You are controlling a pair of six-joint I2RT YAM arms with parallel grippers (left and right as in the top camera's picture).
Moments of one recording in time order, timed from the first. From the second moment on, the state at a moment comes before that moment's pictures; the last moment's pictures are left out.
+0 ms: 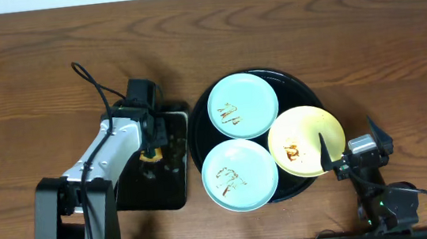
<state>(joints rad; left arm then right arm) -0.16 1.67 0.94 -0.65 -0.11 -0.25 0.09 0.01 0.01 -0.06 -0.09 -0.25</state>
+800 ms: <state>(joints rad) -0.16 1.67 0.94 -0.63 -0.11 -0.27 0.09 0.01 0.01 -0.06 -0.09 -0.25</state>
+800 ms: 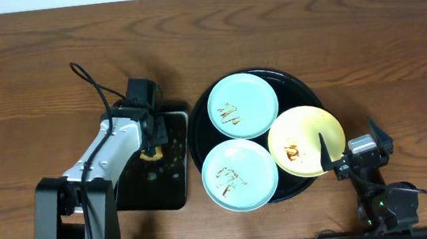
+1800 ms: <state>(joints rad) -0.16 1.67 0.94 -0.63 -0.11 -0.27 0.09 0.68 0.77 -0.84 -0.30 -0.07</state>
